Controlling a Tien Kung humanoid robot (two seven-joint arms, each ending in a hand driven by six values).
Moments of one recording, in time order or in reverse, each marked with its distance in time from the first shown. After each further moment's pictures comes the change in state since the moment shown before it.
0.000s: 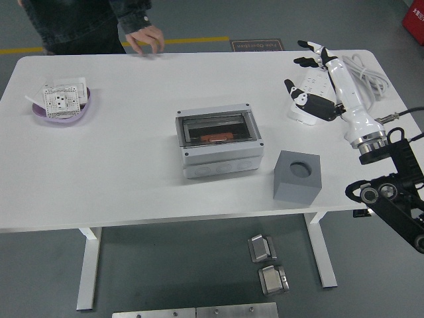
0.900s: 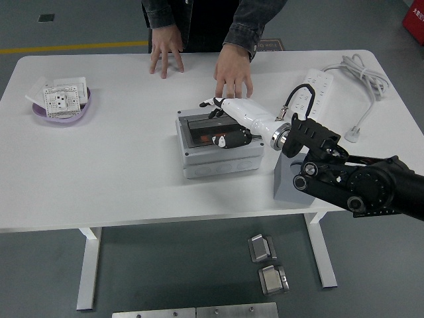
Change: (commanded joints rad) left arm -0.008 -0.003 0.026 0.001 -0.006 0.000 -0.001; right arm 0.647 0.106 -0.817 -0.314 -0.041 0.219 -0.233
